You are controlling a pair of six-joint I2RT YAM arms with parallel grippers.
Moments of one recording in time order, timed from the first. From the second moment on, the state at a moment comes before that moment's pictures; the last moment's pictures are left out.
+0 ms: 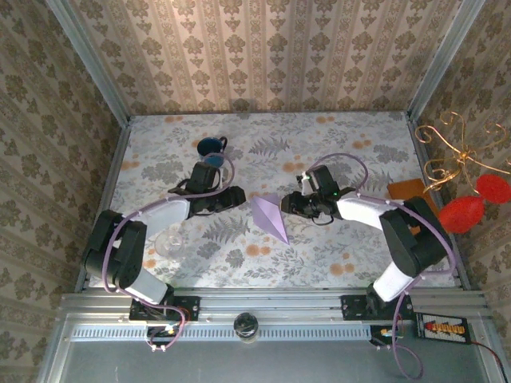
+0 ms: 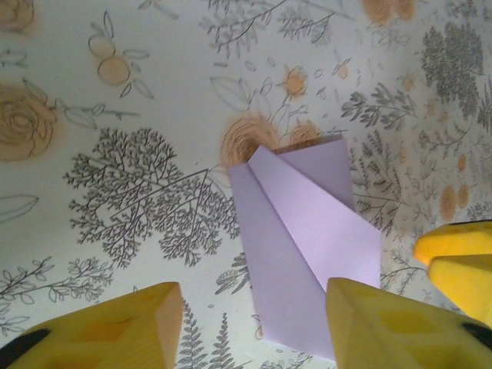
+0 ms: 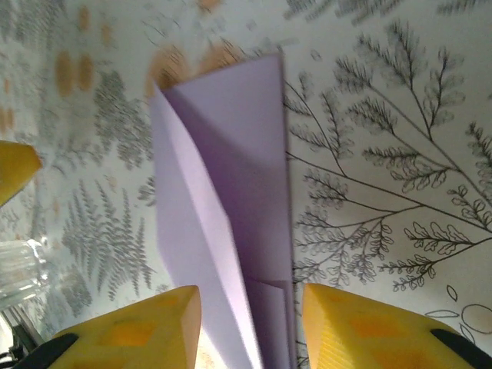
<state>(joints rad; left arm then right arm) -0.48 1.53 0.80 -0.14 0.38 -0.65 0.44 1.65 0.82 -0.10 -0.44 0.63</state>
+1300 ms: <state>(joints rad) -0.49 1.41 0.75 0.25 0.66 -0.88 0.43 1.53 0.89 0.30 -0.61 0.87</state>
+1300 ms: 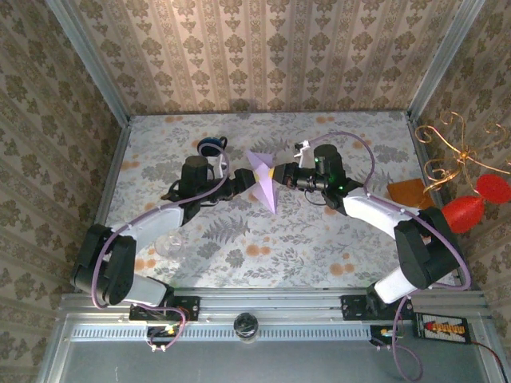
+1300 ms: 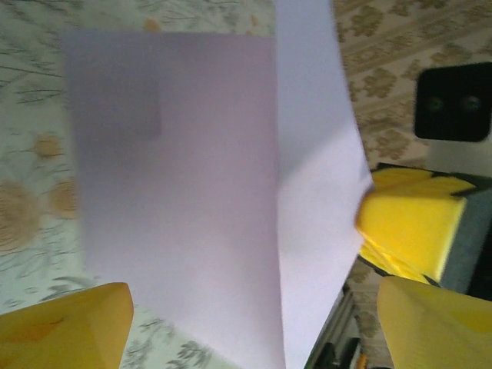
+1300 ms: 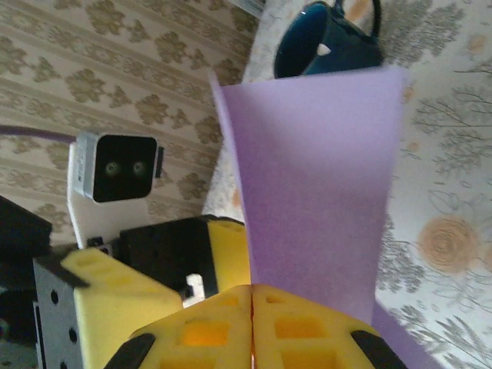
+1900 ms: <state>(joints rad) -0.54 1.43 0.75 0.46 0.78 -0.95 0.40 1.53 0.87 0.49 -0.67 1.06</state>
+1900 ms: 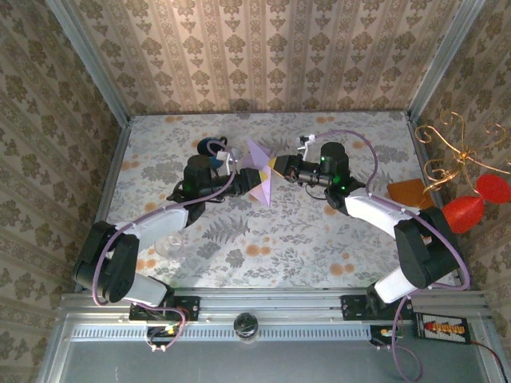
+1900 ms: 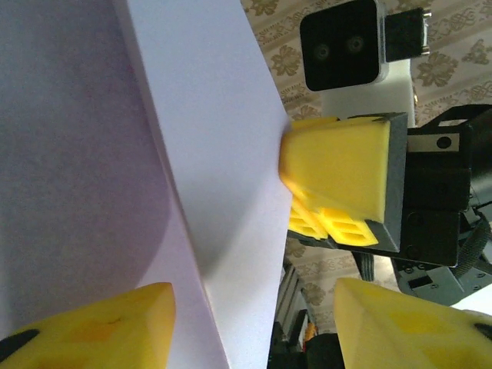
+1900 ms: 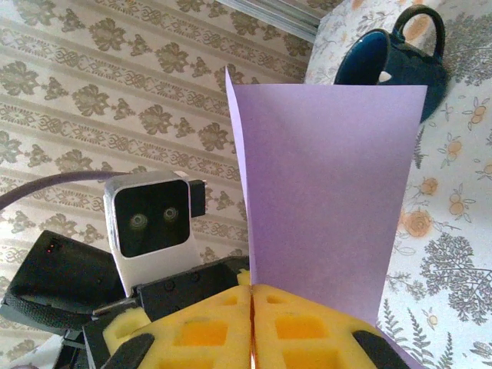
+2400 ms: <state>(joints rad) -0.54 1.45 0.75 0.54 0.79 -0.96 0.38 1.53 0.85 0.52 -0.69 1.09</state>
